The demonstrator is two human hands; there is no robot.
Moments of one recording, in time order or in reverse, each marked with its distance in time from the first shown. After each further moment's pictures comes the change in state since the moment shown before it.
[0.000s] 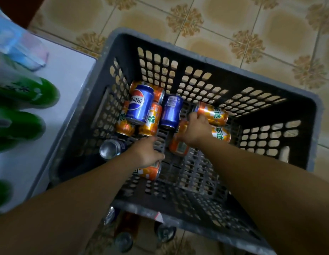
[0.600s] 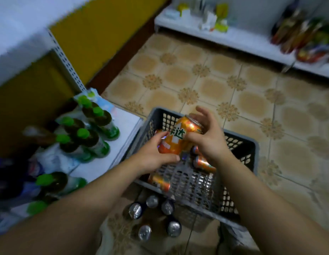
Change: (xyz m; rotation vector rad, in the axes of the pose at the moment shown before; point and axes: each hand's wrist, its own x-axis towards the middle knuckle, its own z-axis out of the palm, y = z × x) left_hand -0.267 0.070 -0.063 -0.465 0.241 0.358; right_hand -0.251 -0.083 -0.181 1.085 0.150 -0.424
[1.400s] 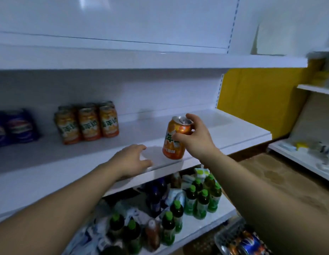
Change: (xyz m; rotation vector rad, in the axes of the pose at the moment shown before) left_hand -0.461 0.018 -0.194 0.559 1.008 -0.142; right_hand -0.235 -0.297 0.270 -0.144 -0.635 -0.604
